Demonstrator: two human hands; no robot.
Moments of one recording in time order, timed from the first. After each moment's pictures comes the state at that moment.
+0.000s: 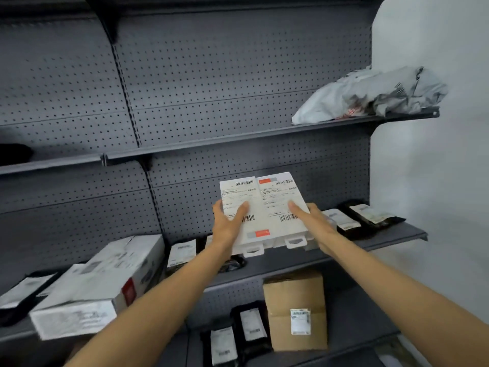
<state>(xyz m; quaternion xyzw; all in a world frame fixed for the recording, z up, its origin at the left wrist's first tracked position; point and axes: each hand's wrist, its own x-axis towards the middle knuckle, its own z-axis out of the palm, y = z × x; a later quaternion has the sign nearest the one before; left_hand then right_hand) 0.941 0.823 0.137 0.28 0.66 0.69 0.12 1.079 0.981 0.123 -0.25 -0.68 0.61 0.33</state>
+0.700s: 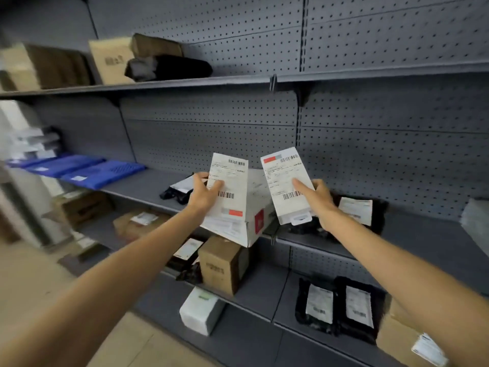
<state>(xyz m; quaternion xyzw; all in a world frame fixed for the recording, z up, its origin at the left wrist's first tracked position) 0.776 0.526 0.095 0.00 0.79 0.61 -0.07 0.815 0.790 0.080 -0.11 -0.72 0.67 0.15</state>
